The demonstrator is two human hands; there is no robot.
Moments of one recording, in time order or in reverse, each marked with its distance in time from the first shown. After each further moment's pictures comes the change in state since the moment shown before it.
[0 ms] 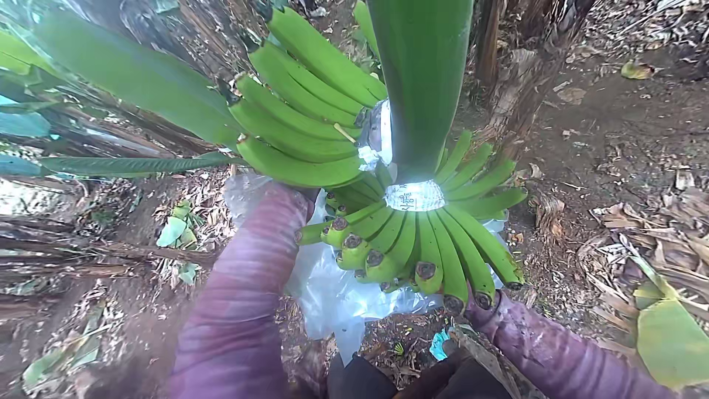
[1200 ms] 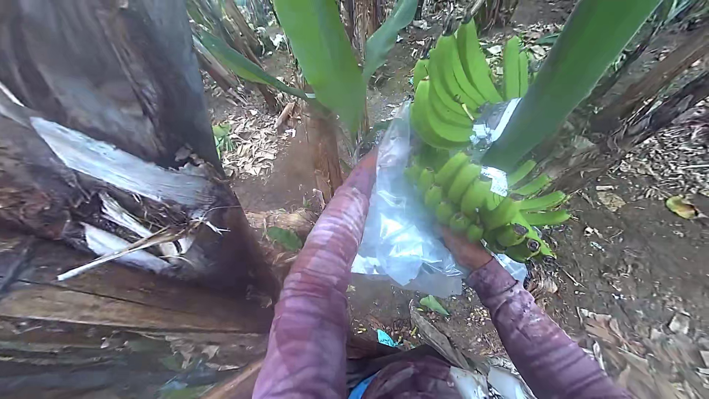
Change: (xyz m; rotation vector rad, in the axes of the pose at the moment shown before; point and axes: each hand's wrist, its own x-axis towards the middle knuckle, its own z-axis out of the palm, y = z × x) left_hand -0.037 -0.021 0.040 -1.651 0.025 0.067; right_hand 0.041 0.018 0.013 0.372 0.040 -0.128
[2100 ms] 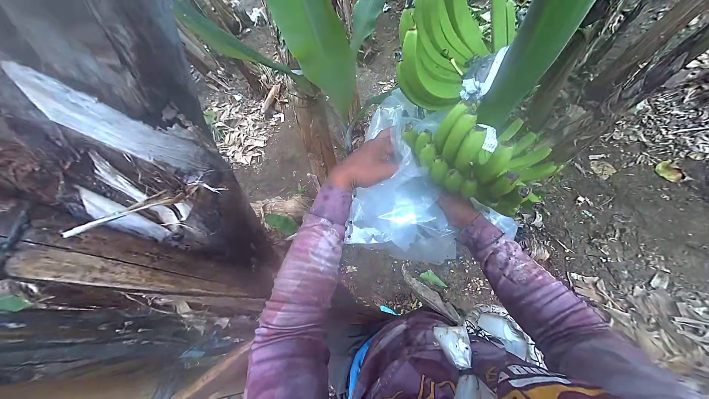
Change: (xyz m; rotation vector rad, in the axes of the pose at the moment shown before) left_hand -0.086 0.092 -0.003 0.365 -0.362 0.030; right_hand -0.011 0.013 -0.004 -0.276 -0.002 0.040
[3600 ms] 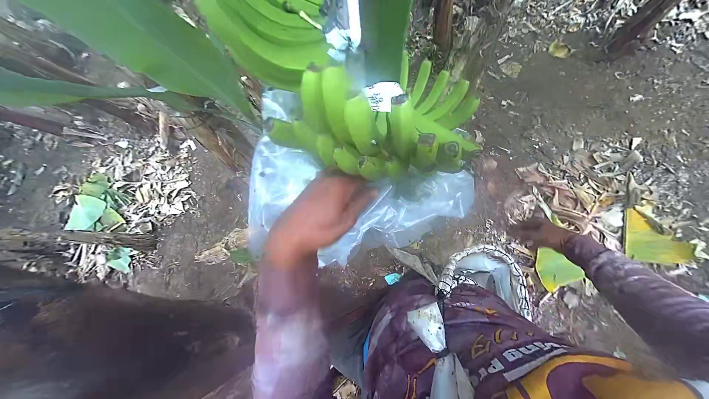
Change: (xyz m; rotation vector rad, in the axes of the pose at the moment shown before) left_hand -0.020 0.038 0.063 0.297 -0.251 0.265; right_hand -0.220 0.256 -0.201 0.014 0.026 0.724
